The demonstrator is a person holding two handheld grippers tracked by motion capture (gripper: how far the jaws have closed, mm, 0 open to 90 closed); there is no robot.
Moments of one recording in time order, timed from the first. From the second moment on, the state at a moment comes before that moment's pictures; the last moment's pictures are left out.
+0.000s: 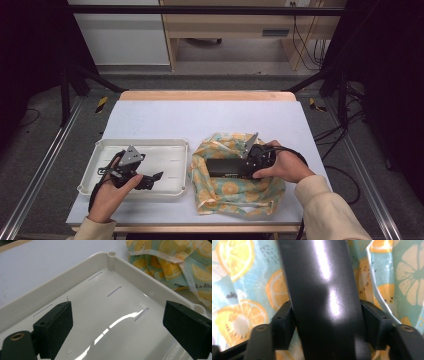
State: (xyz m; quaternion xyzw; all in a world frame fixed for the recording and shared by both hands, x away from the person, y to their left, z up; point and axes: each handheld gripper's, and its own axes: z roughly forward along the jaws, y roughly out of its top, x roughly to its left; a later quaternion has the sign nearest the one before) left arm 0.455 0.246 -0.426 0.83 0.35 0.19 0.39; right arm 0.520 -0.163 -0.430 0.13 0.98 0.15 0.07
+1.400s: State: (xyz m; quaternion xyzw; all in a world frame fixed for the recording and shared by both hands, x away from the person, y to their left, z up) left arm 0.455 0.246 -0.427 0.83 0.35 0.19 0.38; right arm 0.493 -0.184 -0.384 0.12 0.96 0.23 0.12
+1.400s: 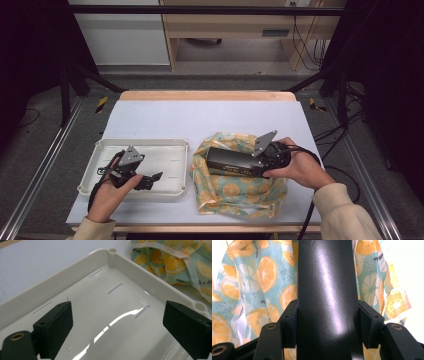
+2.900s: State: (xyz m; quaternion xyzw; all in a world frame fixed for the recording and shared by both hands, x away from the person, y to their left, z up) left arm 0.458 0.248 -0.416 0.84 0.33 0.19 0.38; right arm 0.470 -0.180 -0.329 0.15 0.93 0.29 0.17
